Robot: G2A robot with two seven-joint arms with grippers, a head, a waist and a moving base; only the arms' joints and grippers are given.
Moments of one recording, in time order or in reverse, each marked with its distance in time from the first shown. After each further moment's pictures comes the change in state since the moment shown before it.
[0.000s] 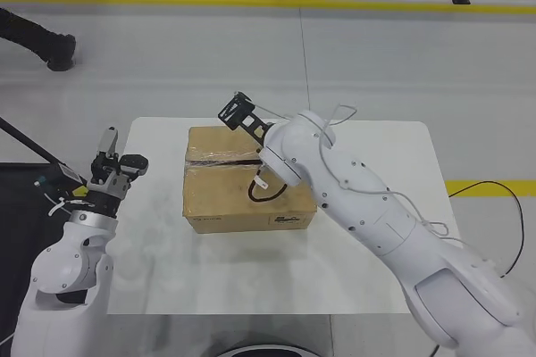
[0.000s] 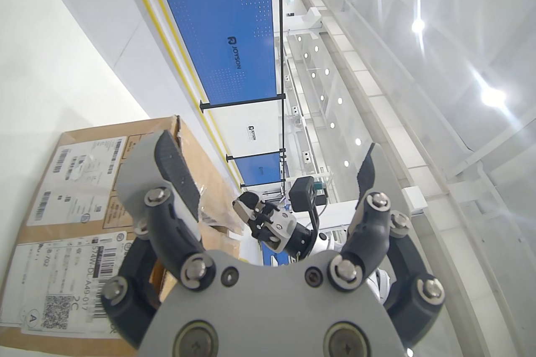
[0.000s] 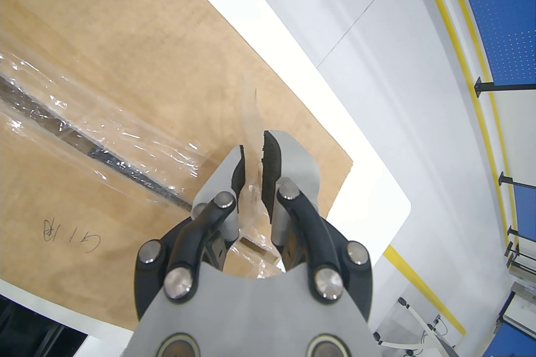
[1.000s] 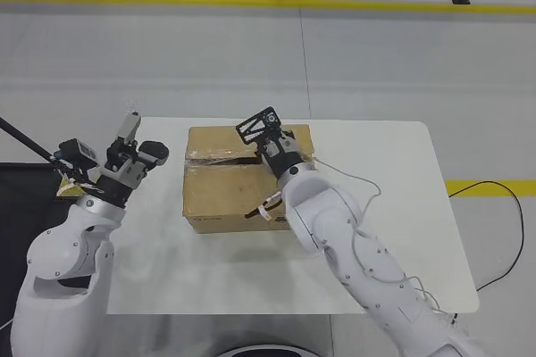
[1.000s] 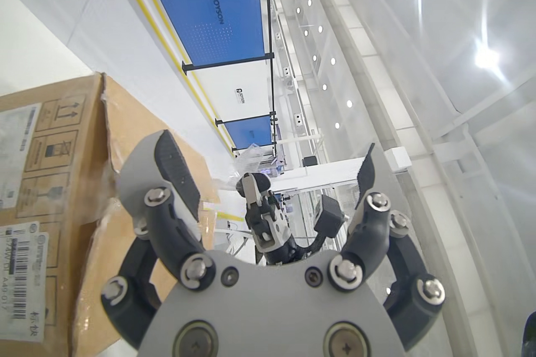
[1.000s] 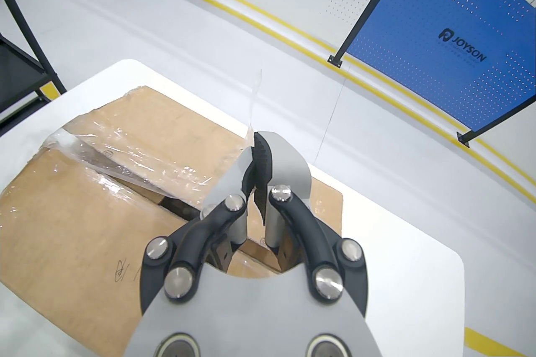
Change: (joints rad) left arm -0.099 0.013 0.043 -0.044 -0.009 0.093 -0.161; right arm -0.532 0.077 0.244 -0.457 -0.340 0.146 -0.586
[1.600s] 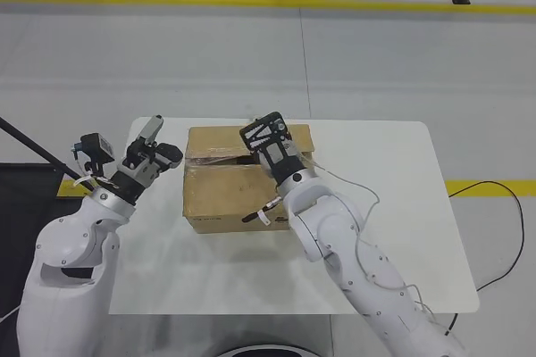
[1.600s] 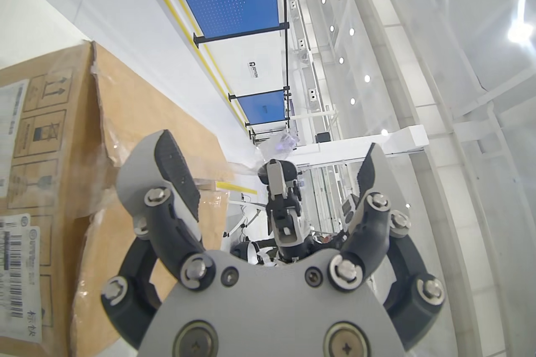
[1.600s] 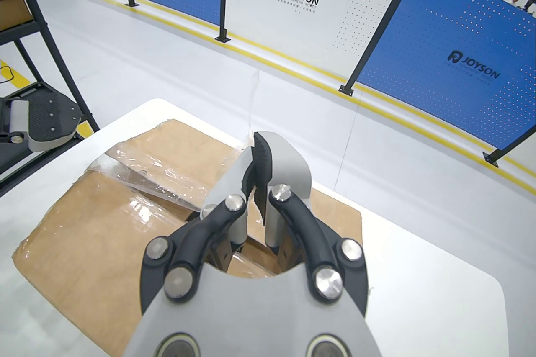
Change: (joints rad) left arm -0.057 0.014 0.039 0.065 0.028 0.032 -0.104; right arm -0.046 -0.023 0.039 -0.003 0.046 -0.032 -0.163
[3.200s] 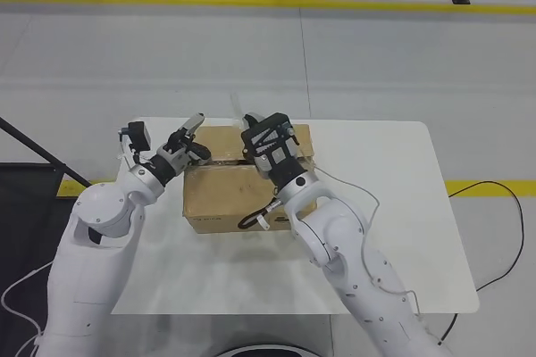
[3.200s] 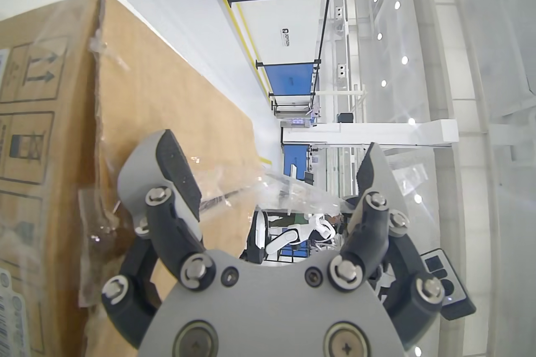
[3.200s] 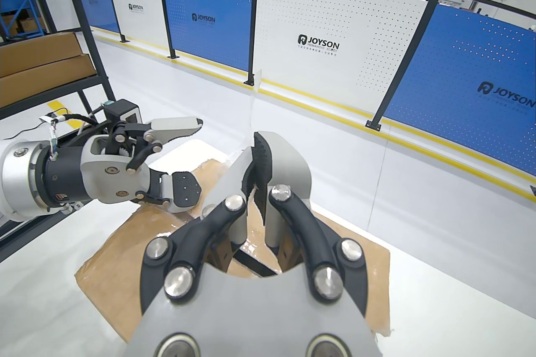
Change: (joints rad) left arm -0.214 0.016 0.178 0.234 0.049 0.105 -0.042; right arm -0.069 -0.039 0.063 -0.036 0.046 -0.121 -0.150
